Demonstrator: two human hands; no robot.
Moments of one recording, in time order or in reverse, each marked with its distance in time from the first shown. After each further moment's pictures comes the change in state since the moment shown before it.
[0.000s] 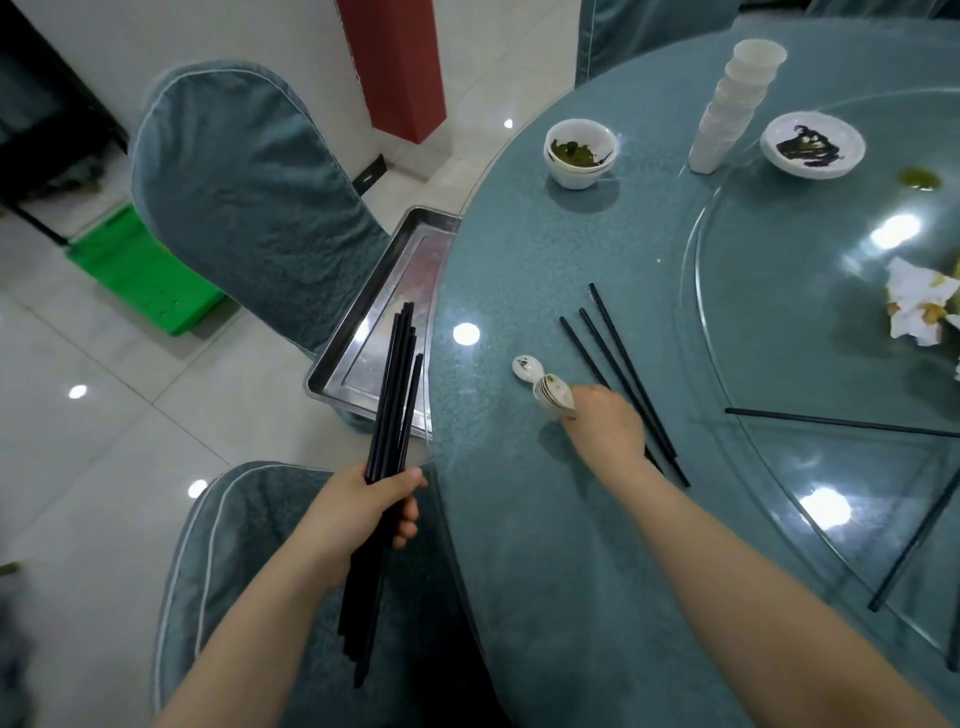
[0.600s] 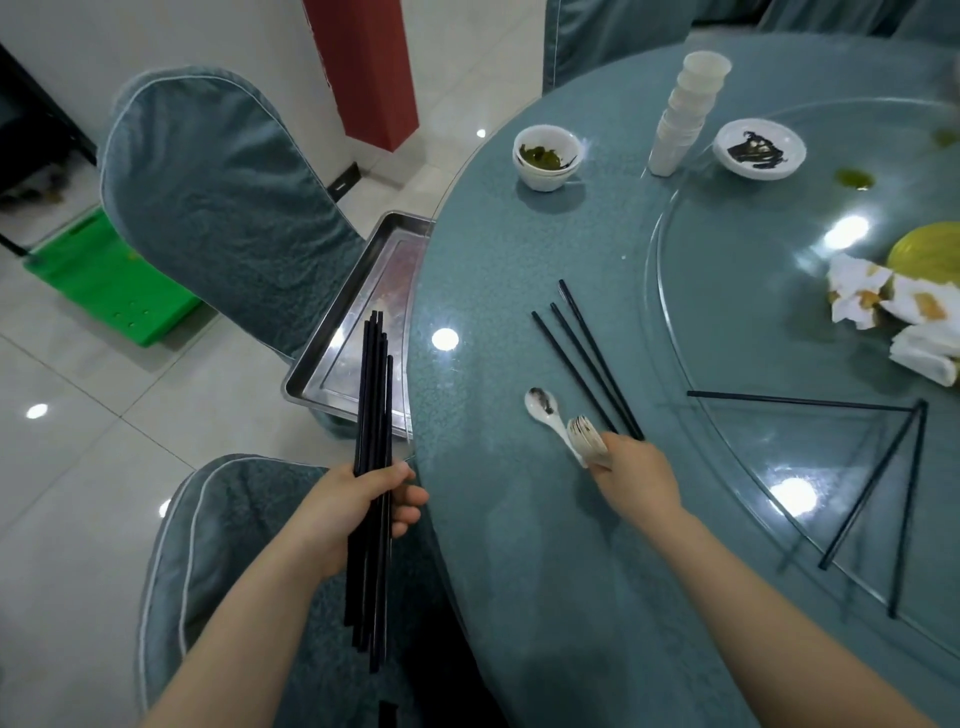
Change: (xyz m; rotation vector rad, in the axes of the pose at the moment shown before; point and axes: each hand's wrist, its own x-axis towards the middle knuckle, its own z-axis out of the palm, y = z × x) left_hand -0.009 0.001 0.009 -0.123 -0.081 -0.088; right_hand -0.075 0.057 -0.008 0.083 -0.068 0.040
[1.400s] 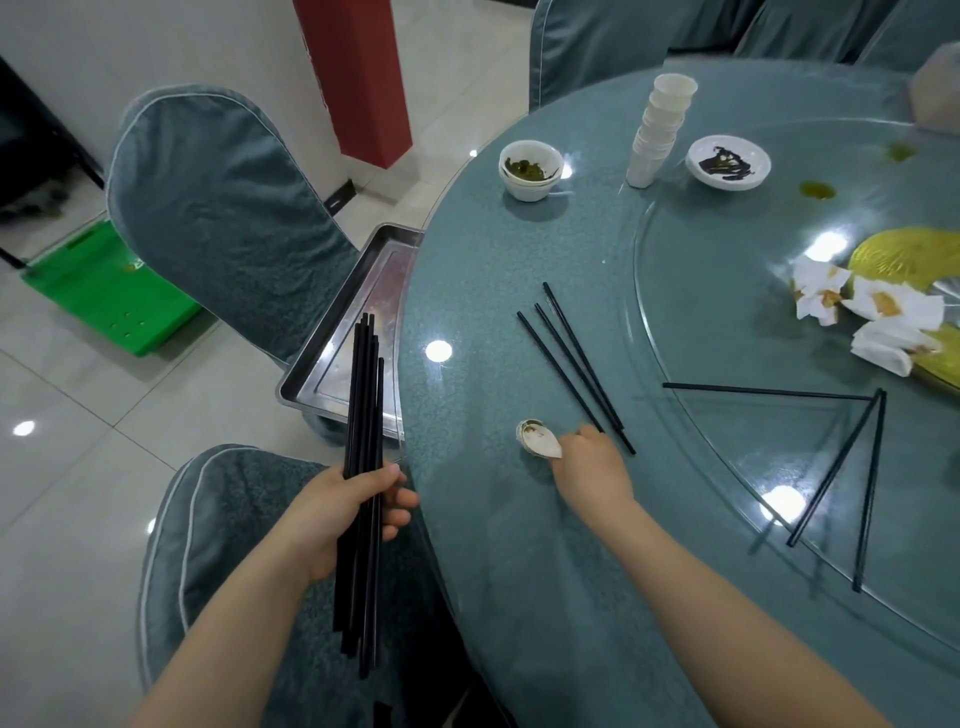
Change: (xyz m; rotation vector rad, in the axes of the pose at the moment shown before) left_hand -0.026 -0.011 0.004 0.018 -0.004 0.018; right_hand -0.015 -0.033 0.005 -0.104 -0.008 0.021
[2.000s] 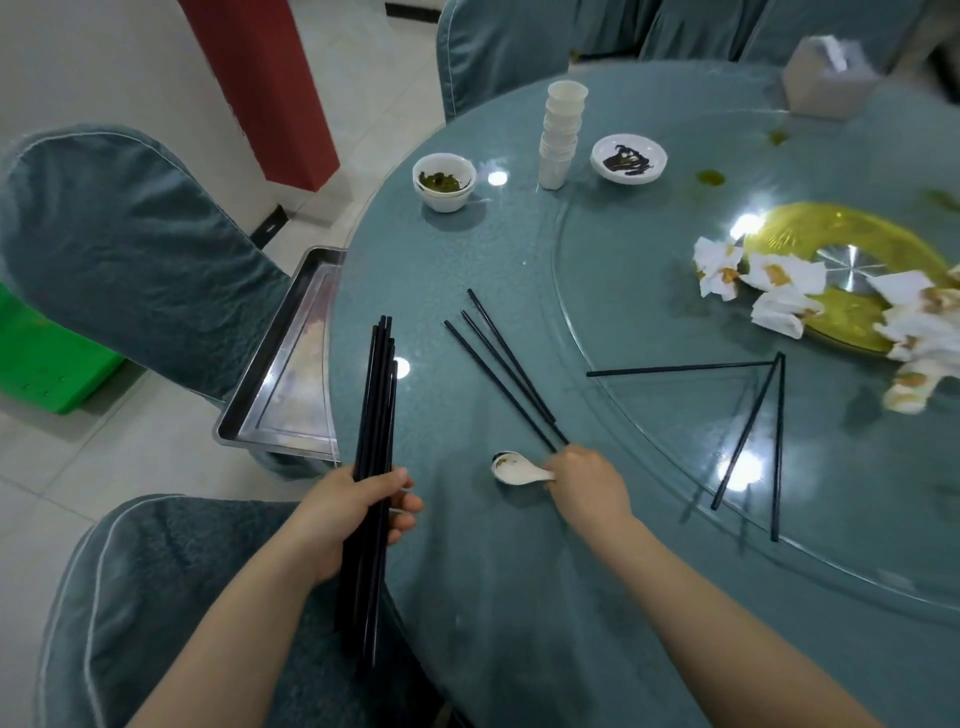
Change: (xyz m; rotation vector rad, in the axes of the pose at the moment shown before) left_hand 0.015 0.005 0.063 0.119 -0.138 0.001; right_hand -0.032 0.060 -0.012 -0.082 -0.035 0.035
